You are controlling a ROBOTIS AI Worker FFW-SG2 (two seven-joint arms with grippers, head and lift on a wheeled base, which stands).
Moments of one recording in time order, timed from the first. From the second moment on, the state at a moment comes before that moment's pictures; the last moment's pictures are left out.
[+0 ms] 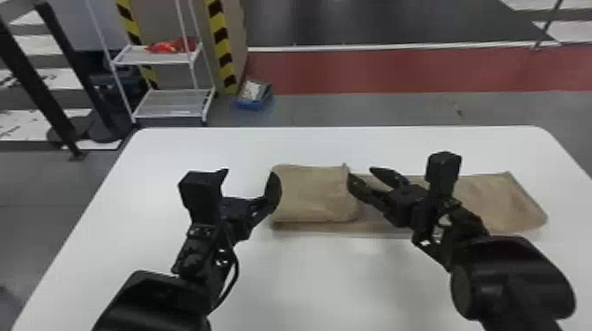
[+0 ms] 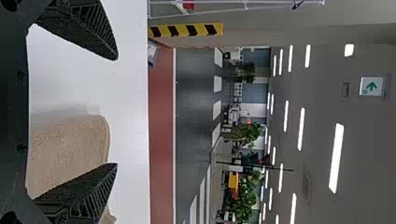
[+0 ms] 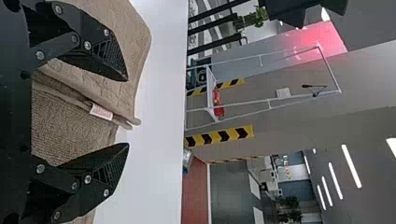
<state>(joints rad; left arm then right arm) 0.15 0.10 -0.15 -1.82 0.11 0.21 0.06 -0.19 -0.06 0.12 -1.31 -0.18 0.21 0.45</state>
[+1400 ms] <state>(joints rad) 0.16 0.10 -0.17 -1.83 0.09 0.20 0.06 -0.24 -0.05 0.17 -1.24 -0.13 0.31 0.47</state>
